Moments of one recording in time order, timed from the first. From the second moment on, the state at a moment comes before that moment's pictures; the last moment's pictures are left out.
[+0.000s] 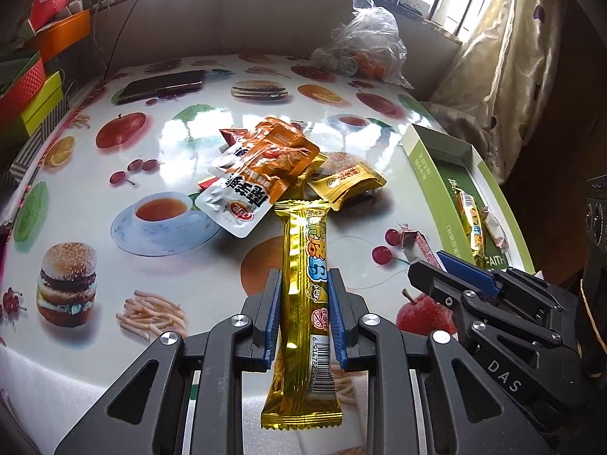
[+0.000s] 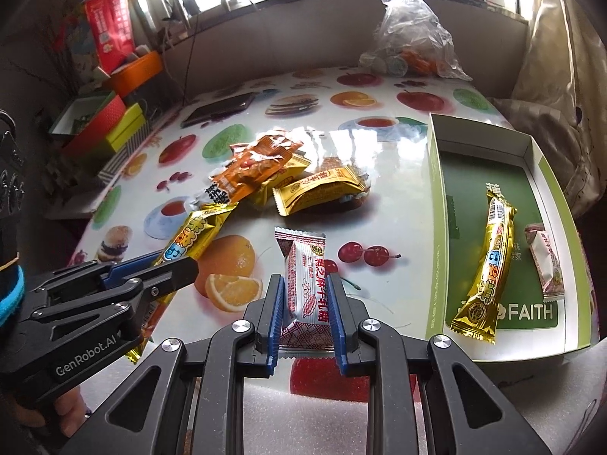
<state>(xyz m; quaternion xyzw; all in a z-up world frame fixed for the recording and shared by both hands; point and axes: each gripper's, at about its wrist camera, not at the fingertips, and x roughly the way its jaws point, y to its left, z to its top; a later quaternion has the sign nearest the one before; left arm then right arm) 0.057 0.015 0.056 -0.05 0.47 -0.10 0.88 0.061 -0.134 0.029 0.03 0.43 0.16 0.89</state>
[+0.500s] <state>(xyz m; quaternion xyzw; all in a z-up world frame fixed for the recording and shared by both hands) 0.064 -0.022 0.077 -0.03 0.45 -0.14 0.88 0.056 -0.173 0.052 0.05 0.40 0.12 0.91</state>
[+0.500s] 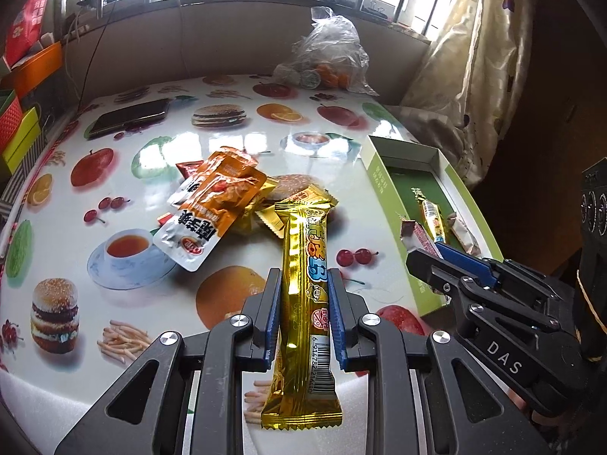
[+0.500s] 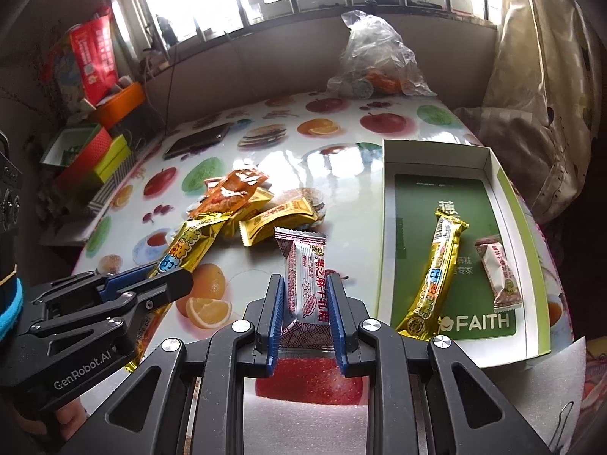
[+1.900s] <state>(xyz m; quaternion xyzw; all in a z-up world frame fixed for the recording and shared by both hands) 0.131 -0.165 0.055 -0.03 0.47 -0.25 0.85 0.096 -0.301 0.026 0.07 0.41 -0.03 0.91</state>
